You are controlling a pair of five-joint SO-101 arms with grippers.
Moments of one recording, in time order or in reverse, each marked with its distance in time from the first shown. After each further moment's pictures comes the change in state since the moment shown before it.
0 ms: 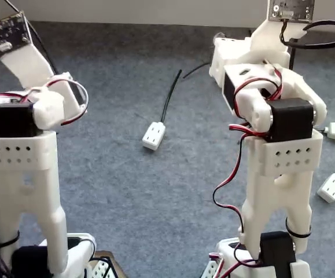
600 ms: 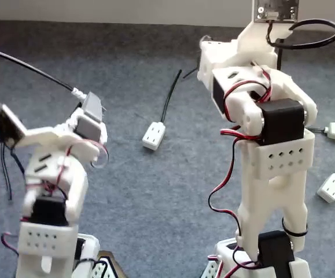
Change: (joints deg) left arm 8.3 -50.6 66.4 -58.5 22.4; right arm -4.3 0.0 -0.4 0.9 0.0
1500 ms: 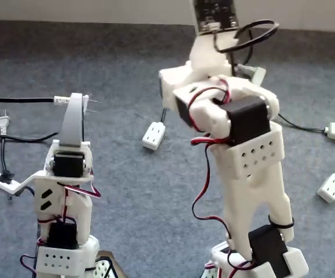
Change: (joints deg) left arm -2.3 -26.7 27.8 -35.8 30.4; right arm -12.6 3.1 -0.4 10.5 0.0
